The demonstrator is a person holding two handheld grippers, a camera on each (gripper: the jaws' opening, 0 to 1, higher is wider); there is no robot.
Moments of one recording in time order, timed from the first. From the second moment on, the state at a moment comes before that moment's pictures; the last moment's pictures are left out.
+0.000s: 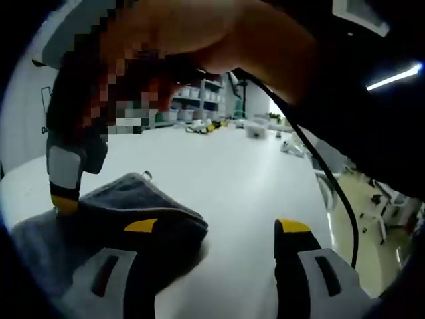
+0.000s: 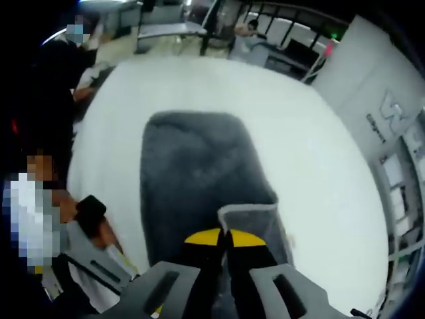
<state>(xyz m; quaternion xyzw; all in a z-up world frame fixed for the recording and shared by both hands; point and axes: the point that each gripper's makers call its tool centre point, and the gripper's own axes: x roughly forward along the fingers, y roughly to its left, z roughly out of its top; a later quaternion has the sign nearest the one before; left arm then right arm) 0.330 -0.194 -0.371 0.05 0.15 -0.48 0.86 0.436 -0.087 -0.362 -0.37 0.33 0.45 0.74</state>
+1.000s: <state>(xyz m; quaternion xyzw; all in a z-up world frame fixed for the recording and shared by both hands) 0.379 -0.047 -0.303 0.02 0.06 -0.37 0.93 0.458 -0.114 -0.328 -0.31 0.26 0.39 0.83</state>
